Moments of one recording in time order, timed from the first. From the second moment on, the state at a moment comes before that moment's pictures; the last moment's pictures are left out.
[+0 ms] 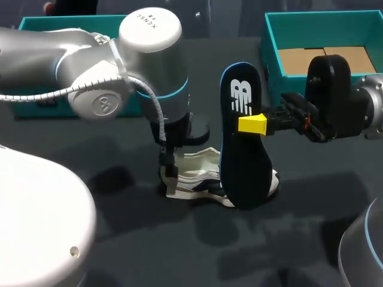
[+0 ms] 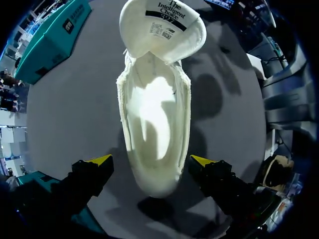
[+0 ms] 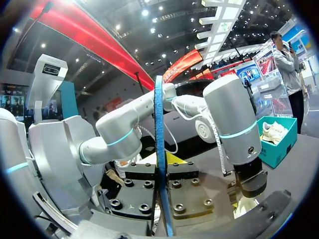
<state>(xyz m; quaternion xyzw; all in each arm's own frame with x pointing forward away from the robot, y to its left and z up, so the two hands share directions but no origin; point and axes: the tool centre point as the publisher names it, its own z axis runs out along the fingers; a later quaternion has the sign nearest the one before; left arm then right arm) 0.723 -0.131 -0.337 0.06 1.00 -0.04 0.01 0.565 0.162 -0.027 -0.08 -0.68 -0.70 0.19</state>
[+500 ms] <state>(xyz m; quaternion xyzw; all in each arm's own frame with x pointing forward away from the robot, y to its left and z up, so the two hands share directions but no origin) 0.742 -0.172 -0.320 0.07 1.00 -0.05 0.03 0.565 0.162 -0.027 -0.08 -0.68 -0.70 0.19</state>
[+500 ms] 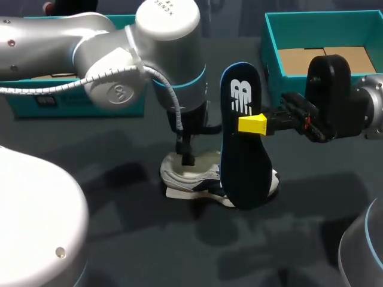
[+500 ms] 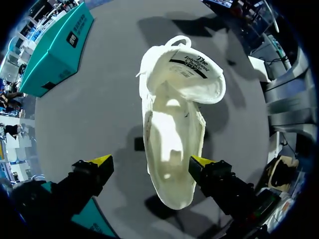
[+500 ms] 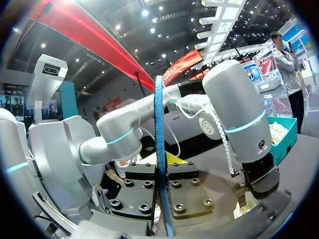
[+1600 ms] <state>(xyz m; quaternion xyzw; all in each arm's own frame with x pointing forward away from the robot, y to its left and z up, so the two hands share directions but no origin) 0.746 -0.206 -0.386 0.05 1.00 -0.05 0.00 0.565 0.162 -0.027 -0.08 -0.68 -0.70 0.19</state>
